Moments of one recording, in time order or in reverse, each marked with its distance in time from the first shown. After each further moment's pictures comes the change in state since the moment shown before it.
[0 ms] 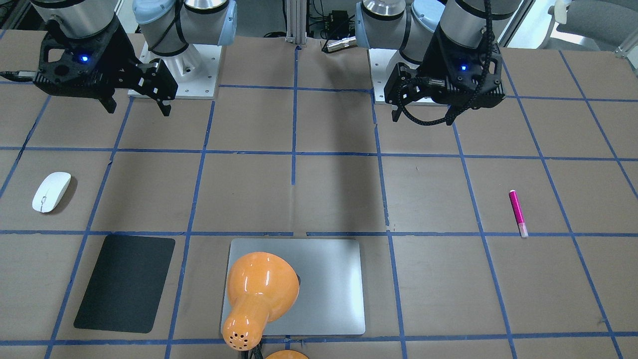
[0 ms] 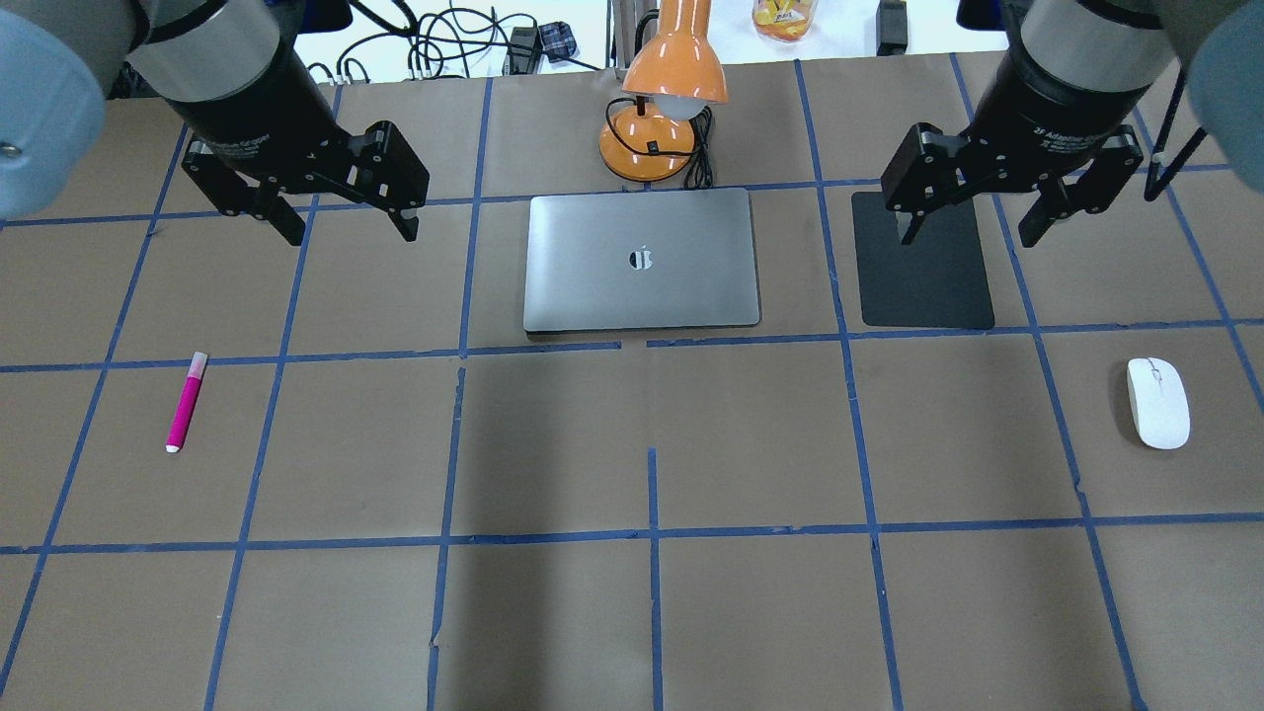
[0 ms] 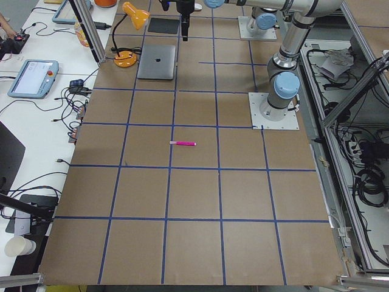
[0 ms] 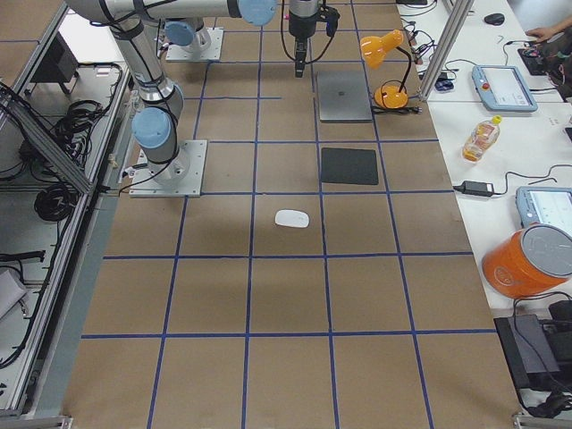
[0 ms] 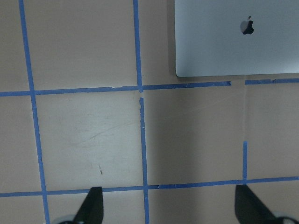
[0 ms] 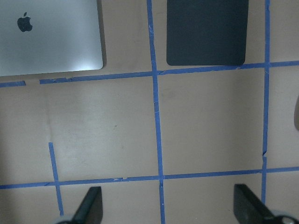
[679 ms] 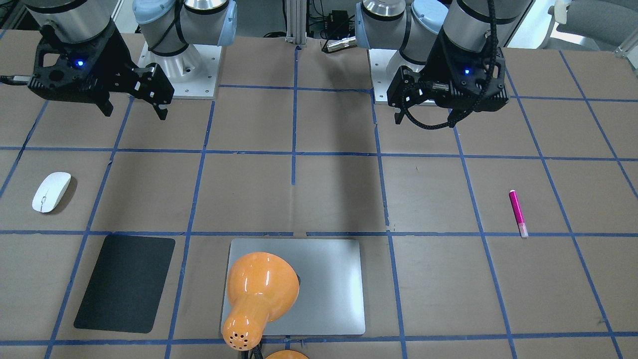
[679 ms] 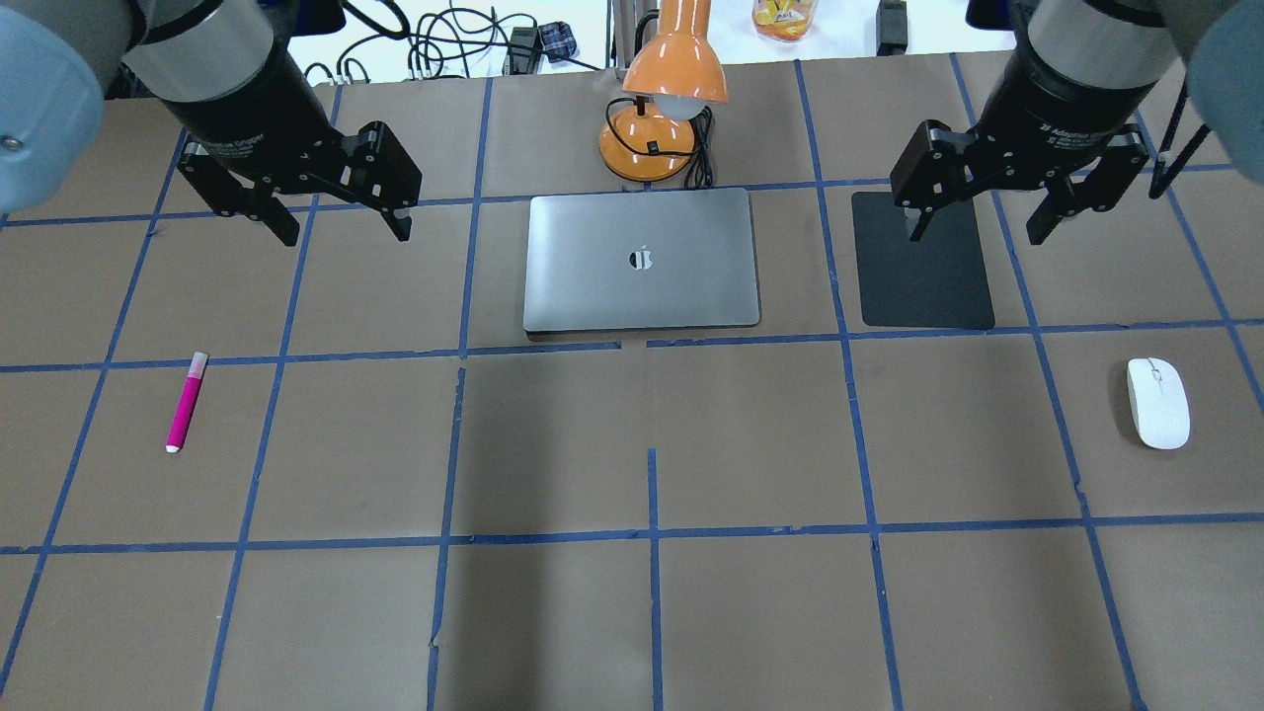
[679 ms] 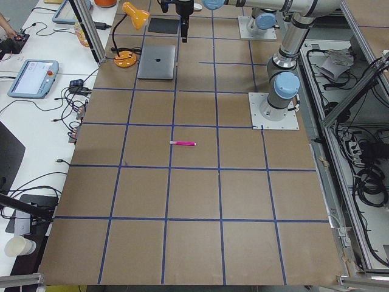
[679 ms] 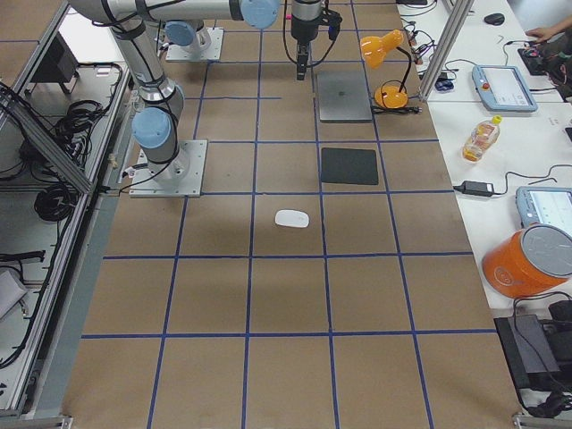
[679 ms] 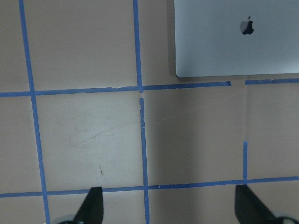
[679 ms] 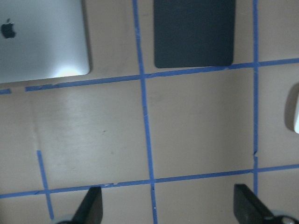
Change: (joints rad) left arm 0.033 -0.016 -0.004 0.001 0.000 0.014; right arm -0.048 0.024 0.001 -0.008 -0.028 0.001
